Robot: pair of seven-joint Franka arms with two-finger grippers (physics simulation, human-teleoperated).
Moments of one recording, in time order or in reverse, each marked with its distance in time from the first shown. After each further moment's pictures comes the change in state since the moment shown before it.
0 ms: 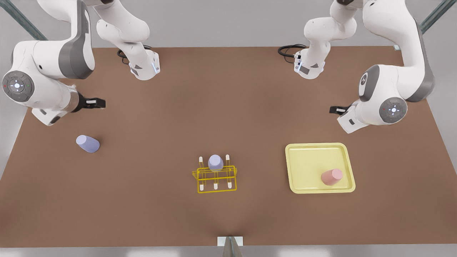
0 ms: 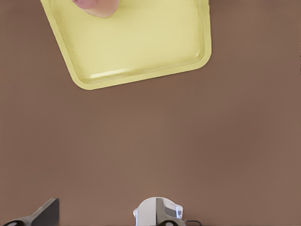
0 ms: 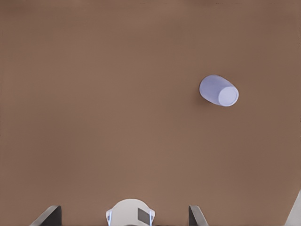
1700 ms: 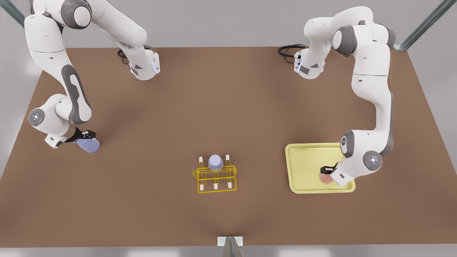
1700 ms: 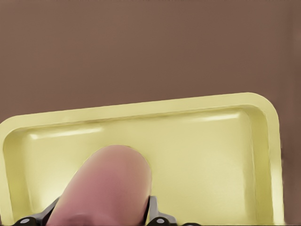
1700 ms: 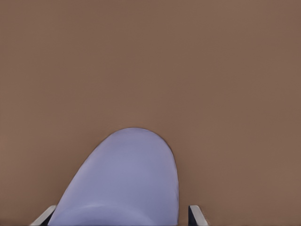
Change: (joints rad) left arm -0.026 0.515 0.096 0.092 -0.067 0.755 0.000; right arm -0.466 0.262 -0.033 -0.731 0.008 1.235 -0.540
